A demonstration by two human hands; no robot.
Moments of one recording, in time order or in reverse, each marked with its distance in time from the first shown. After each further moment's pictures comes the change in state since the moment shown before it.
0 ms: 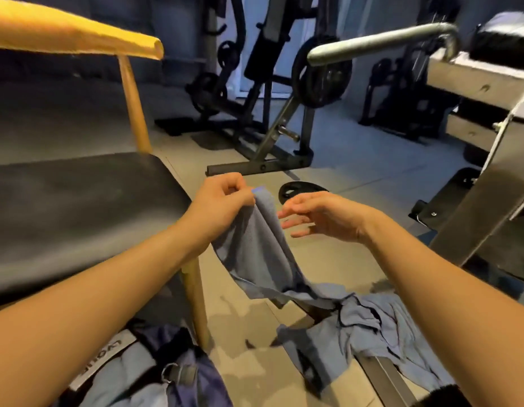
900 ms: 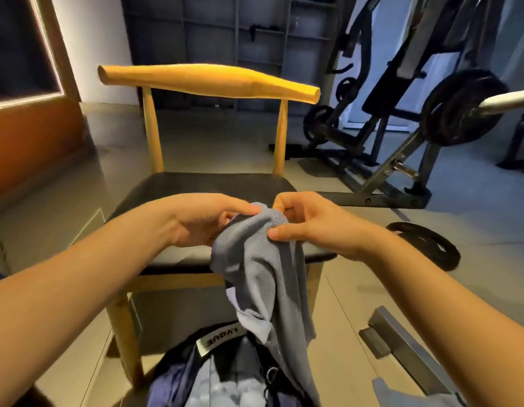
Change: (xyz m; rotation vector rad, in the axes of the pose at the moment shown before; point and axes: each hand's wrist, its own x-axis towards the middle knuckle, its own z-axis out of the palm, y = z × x) left_hand -0.099 0.032 -0.224 -0.083 -0.112 -0.646; right_hand 0.029 -0.122 0.235 -0.401 -0.368 -0.442
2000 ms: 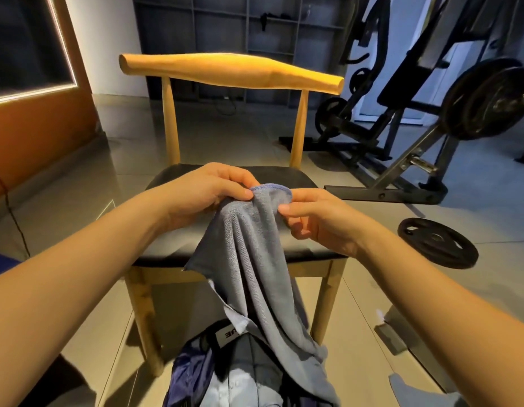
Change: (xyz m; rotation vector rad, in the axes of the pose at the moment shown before) left_hand -0.023 -0.006 -0.044 0.155 0.084 0.401; right_hand 0.045 0.020 0.023 0.450 0.015 0.082
